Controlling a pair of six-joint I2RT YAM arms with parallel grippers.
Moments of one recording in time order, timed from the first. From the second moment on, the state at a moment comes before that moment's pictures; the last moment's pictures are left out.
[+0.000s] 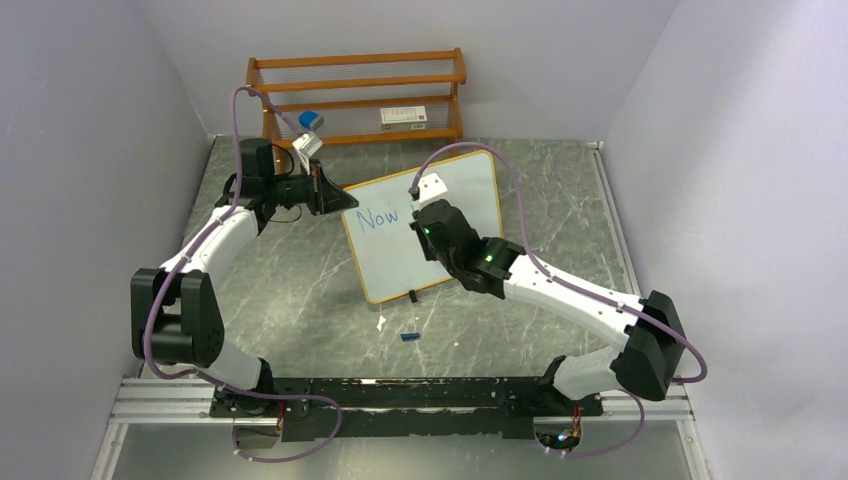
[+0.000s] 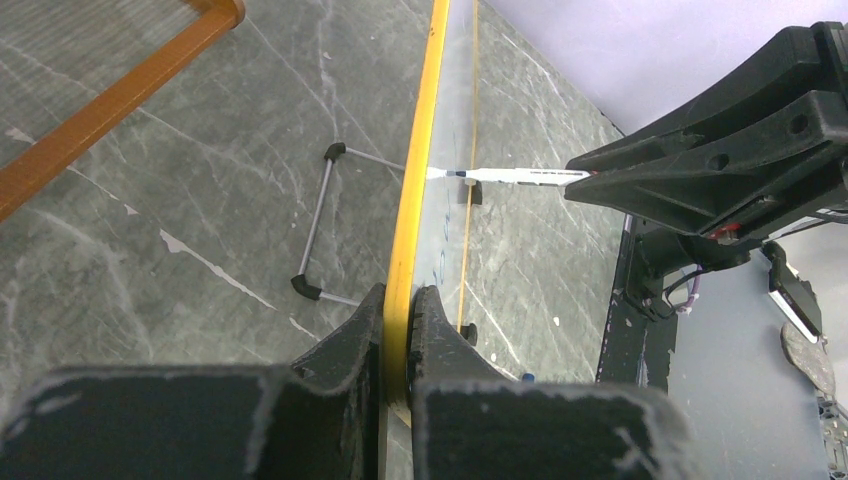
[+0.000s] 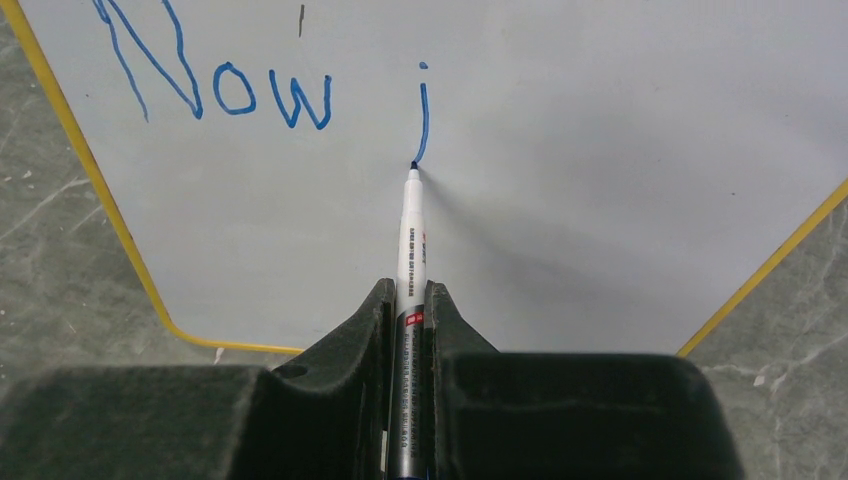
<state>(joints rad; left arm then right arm) -0.10 1.52 1.08 -0.05 1.08 -0.08 0.94 1.37 1.10 -0.30 0.48 0.15</state>
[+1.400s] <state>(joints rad) -0.10 1.52 1.08 -0.06 1.08 -0.08 0.93 1.32 1.10 -0.23 0.49 0.15</state>
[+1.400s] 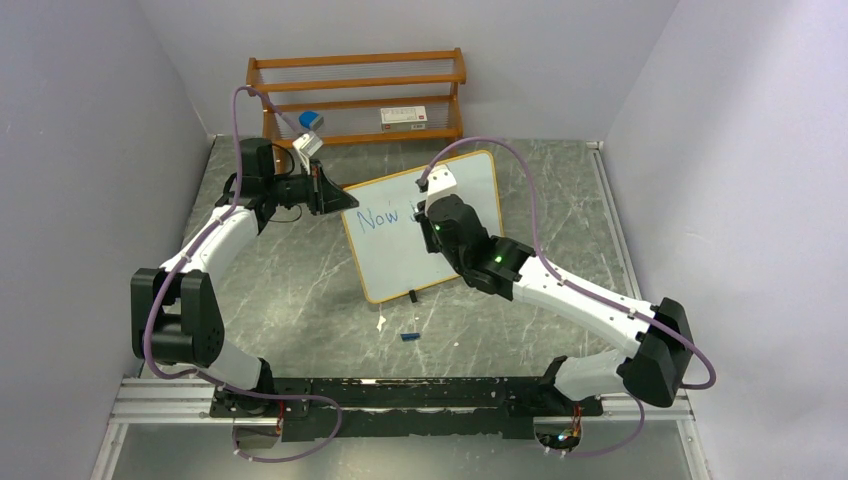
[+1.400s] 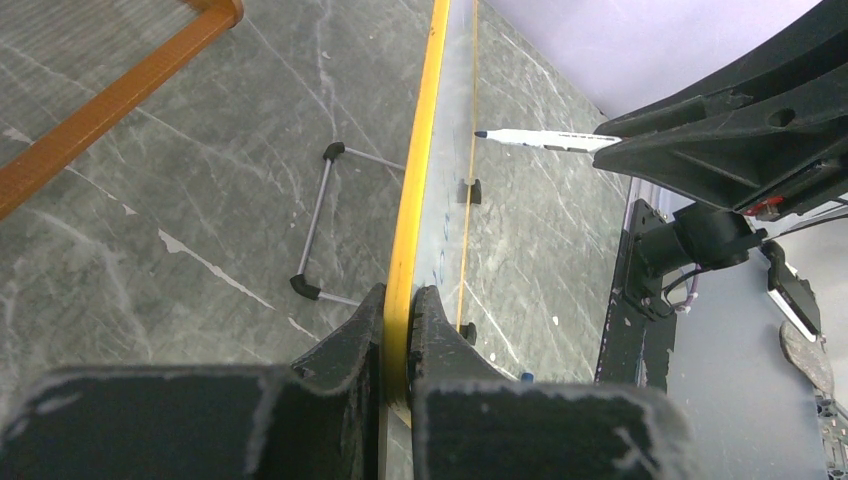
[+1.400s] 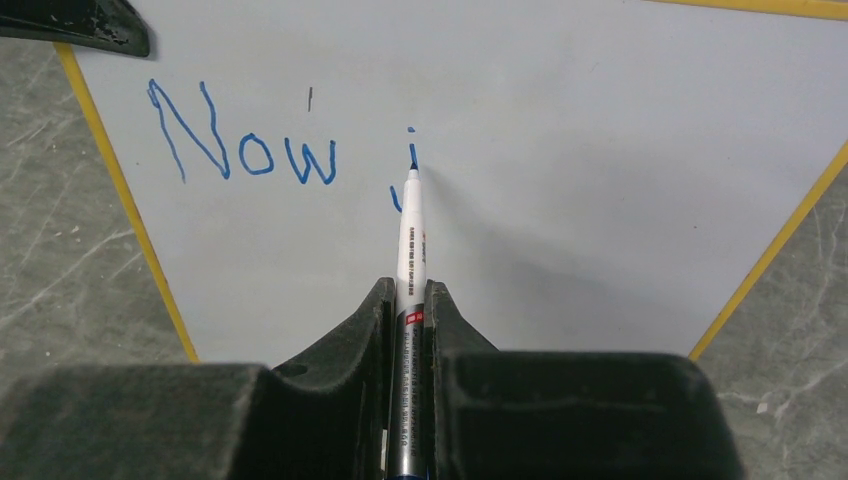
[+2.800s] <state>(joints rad) -0.10 1.52 1.08 -0.06 1.08 -0.08 0.92 1.34 1.09 -0.18 0.49 0.13</state>
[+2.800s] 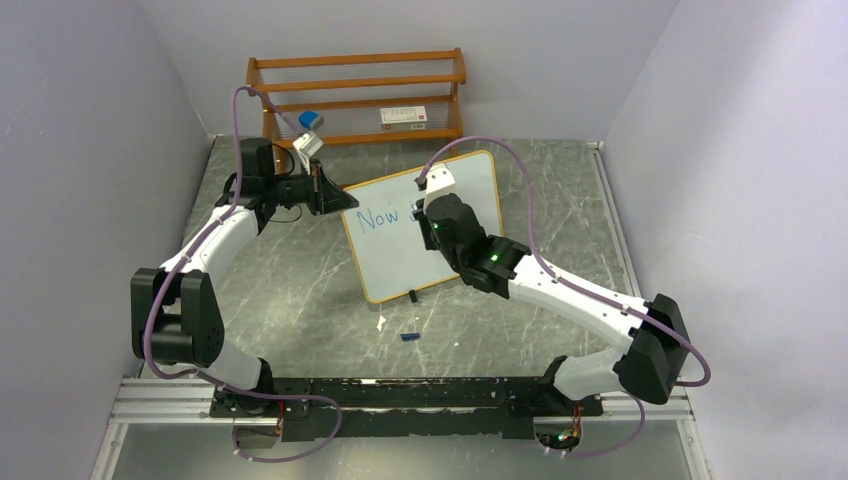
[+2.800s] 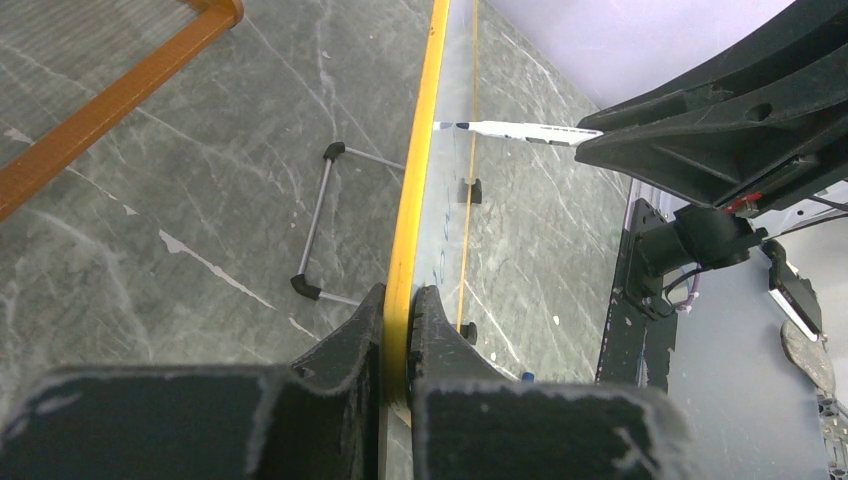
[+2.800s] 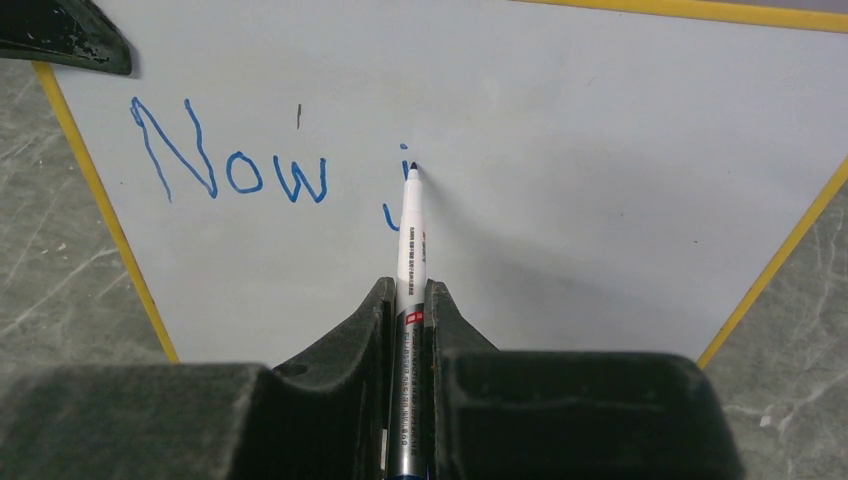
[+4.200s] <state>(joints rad) -0.10 1.52 1.08 -0.06 1.08 -0.08 0.91 1.34 1.07 -0.20 0.49 0.15</state>
